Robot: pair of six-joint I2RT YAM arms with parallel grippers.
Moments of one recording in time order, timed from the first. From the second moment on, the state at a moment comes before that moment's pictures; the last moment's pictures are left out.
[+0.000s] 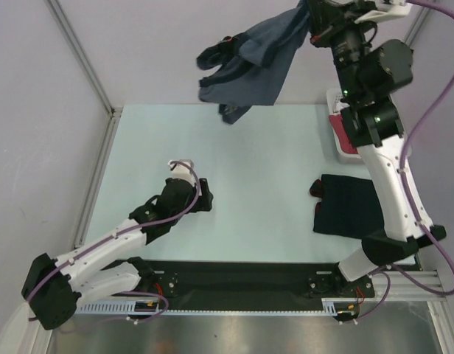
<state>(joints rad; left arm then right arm) -0.73 1.00 0.61 -0.21 -0.32 -0.52 0.43 1.58 2.16 0.00 0.13 0.29</state>
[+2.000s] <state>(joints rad) -0.73 0.72 0.41 -0.13 -0.40 -0.44 0.66 1.82 1.05 -0.07 0.09 0.31</state>
